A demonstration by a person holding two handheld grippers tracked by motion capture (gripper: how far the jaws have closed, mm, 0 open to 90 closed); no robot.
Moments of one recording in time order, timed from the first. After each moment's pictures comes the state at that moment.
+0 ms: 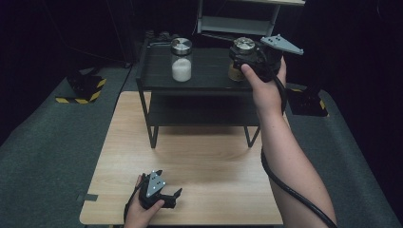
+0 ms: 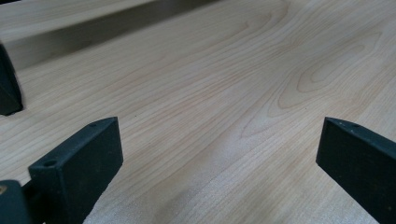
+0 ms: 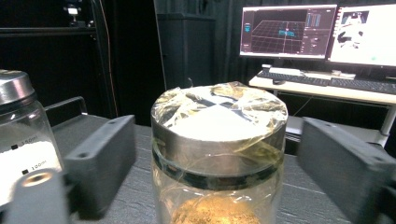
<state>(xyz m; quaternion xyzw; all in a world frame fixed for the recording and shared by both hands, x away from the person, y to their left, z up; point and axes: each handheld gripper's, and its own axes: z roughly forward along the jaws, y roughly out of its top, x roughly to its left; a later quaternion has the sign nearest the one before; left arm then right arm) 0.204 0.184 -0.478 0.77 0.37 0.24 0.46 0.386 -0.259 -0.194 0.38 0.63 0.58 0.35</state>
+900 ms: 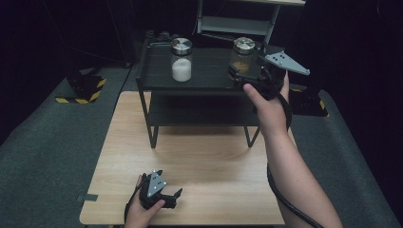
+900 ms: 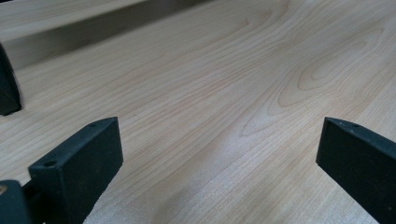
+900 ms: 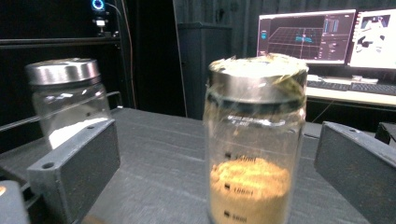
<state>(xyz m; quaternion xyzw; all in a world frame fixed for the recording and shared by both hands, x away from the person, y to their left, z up) 0.205 0.182 -0.477 0.77 0.37 0.24 0.46 0.345 -0.277 -0.219 0.35 0.63 0.61 0.33</state>
